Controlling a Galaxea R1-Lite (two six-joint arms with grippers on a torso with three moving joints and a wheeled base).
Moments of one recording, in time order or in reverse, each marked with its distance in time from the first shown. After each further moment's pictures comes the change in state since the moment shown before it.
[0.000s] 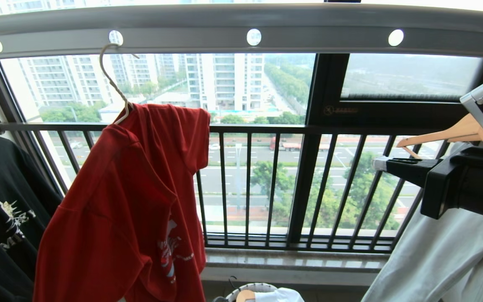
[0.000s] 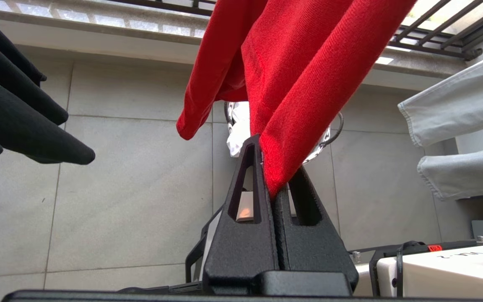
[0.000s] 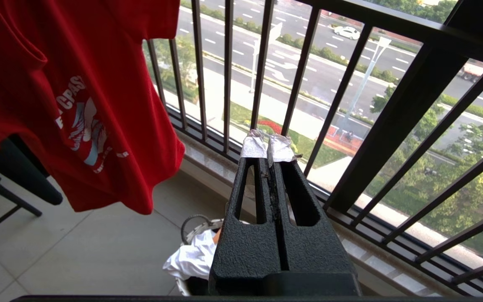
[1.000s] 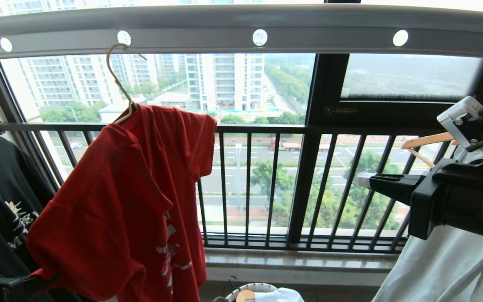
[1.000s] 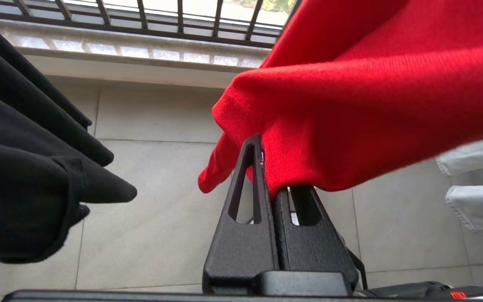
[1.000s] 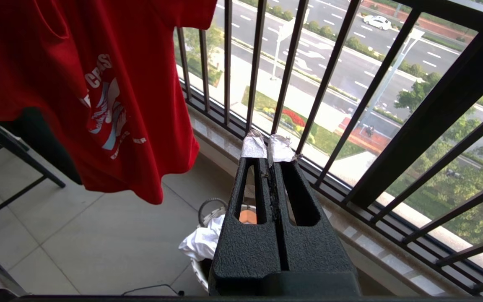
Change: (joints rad) left arm 0.000 0.241 -0.142 -0.132 0.040 0.031; right arm 0.083 0.020 0.024 0.006 0.008 0.000
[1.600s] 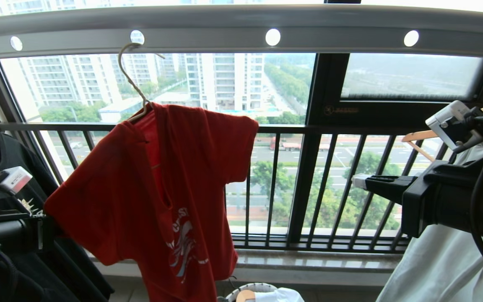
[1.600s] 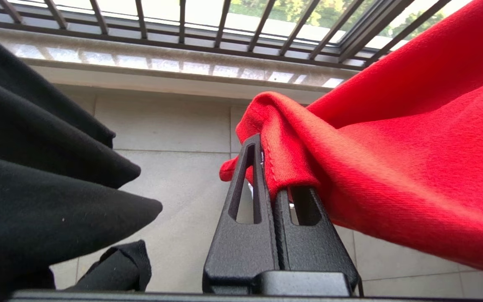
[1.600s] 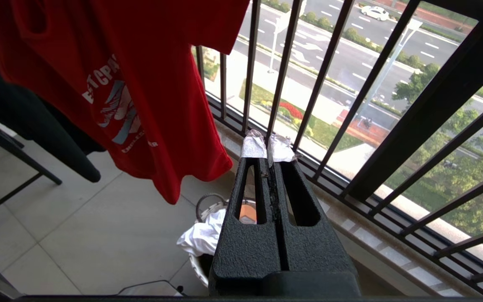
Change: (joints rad) left arm 0.015 0.393 -0.220 -0.137 -0.031 0.005; right arm -0.014 0.025 0.000 -0.003 -0.003 0.000
